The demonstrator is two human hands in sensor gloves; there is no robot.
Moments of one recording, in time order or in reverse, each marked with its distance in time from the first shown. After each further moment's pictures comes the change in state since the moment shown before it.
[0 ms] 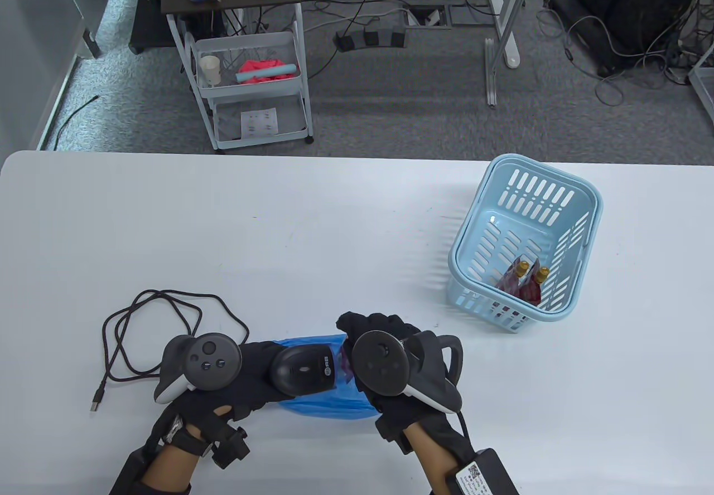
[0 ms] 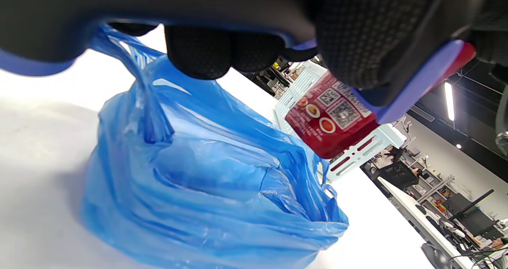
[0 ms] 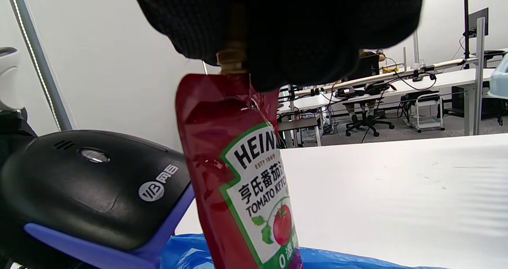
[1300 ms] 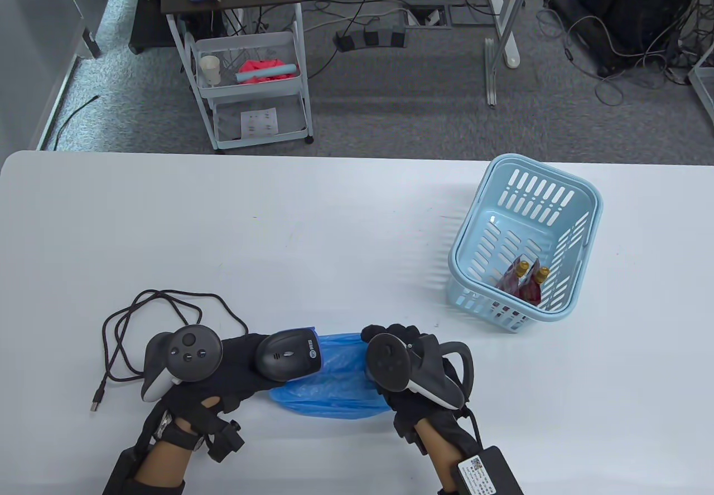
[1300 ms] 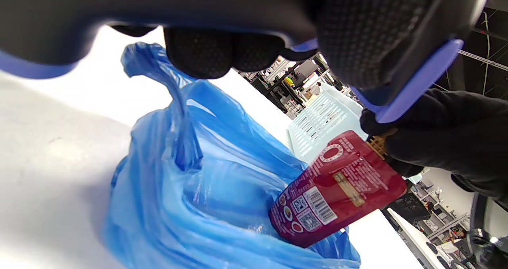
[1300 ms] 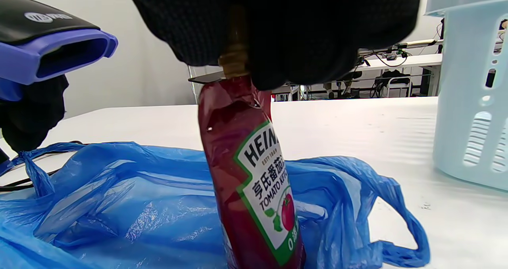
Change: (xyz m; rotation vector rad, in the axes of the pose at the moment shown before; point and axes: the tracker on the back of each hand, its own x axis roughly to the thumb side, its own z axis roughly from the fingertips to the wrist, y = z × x) left_hand -0.020 0.012 0.005 0.067 0.070 0.083; right_hand -0.043 0.057 -0.001 0.107 0.081 0.108
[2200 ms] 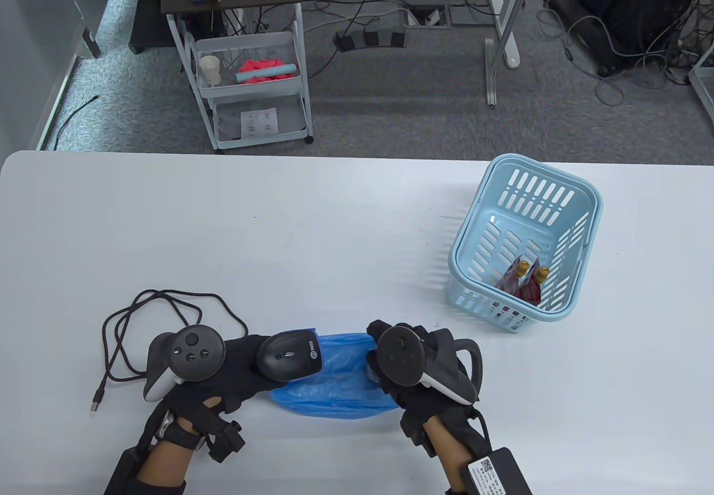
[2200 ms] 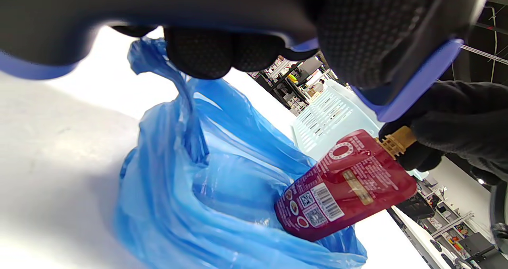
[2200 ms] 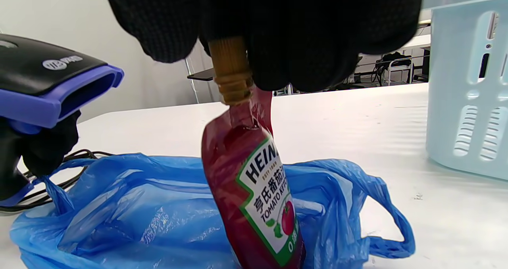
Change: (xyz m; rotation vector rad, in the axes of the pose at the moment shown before) left_hand -0.001 -0.003 -0.001 -0.012 0.014 -0.002; right_hand -0.011 -0.014 0.002 0.039 0.011 -0.070
